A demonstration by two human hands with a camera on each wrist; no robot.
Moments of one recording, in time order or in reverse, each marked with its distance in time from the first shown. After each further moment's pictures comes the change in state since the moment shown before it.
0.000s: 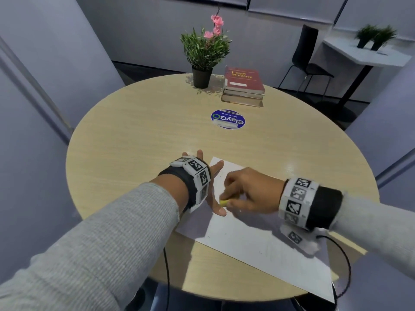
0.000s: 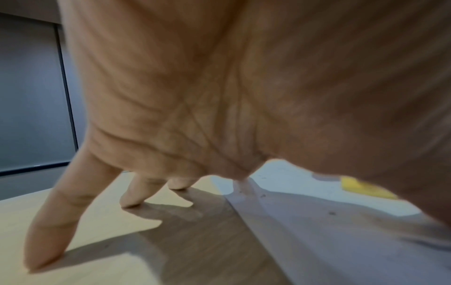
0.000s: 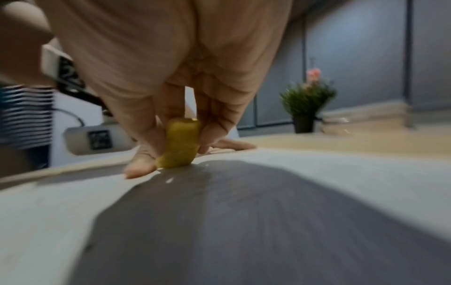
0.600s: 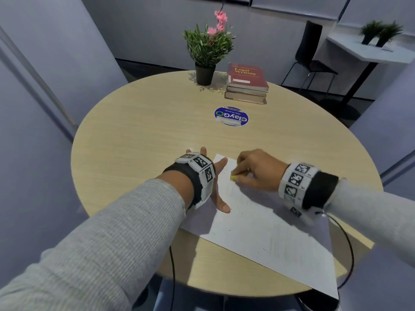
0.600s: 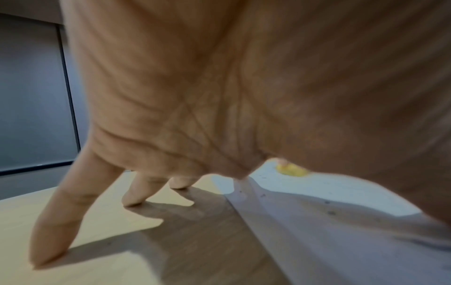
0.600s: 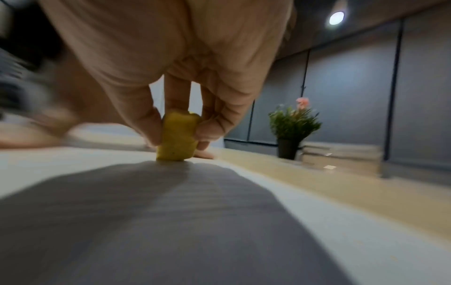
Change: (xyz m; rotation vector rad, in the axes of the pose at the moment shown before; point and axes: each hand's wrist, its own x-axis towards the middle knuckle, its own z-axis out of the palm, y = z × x) left_hand -0.002 0.000 0.002 0.013 0.011 -0.003; right_hand 0.014 0.024 -0.012 -0.103 0.161 0.126
